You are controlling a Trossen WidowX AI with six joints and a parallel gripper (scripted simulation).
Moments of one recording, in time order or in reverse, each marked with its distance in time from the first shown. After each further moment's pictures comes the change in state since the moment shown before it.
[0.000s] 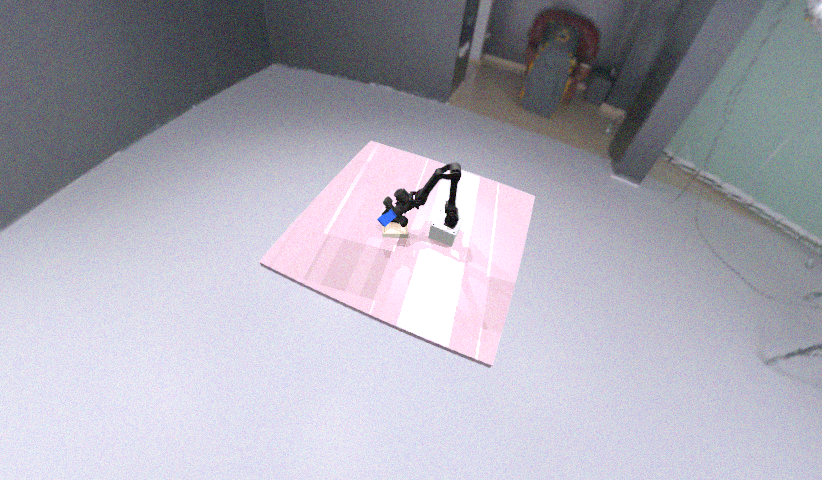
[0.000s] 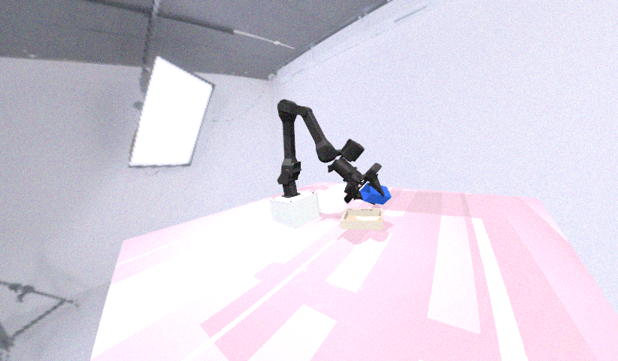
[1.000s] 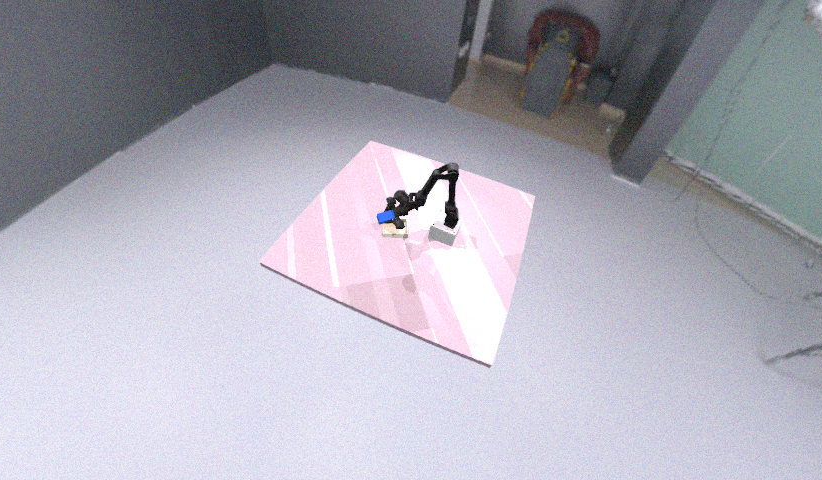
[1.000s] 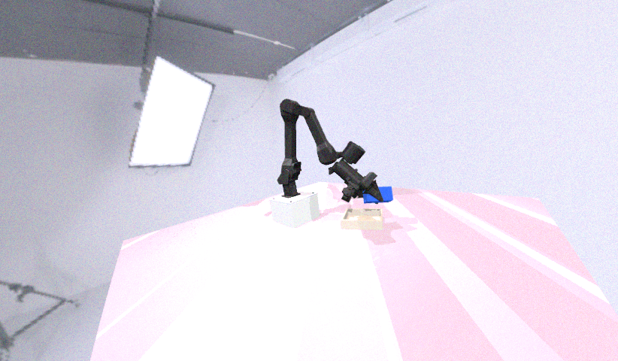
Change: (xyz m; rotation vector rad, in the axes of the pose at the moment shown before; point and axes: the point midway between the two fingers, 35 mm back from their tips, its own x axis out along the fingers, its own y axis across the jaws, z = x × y) arm 0.007 -0.005 0.001 0.655 0.000 -0.001
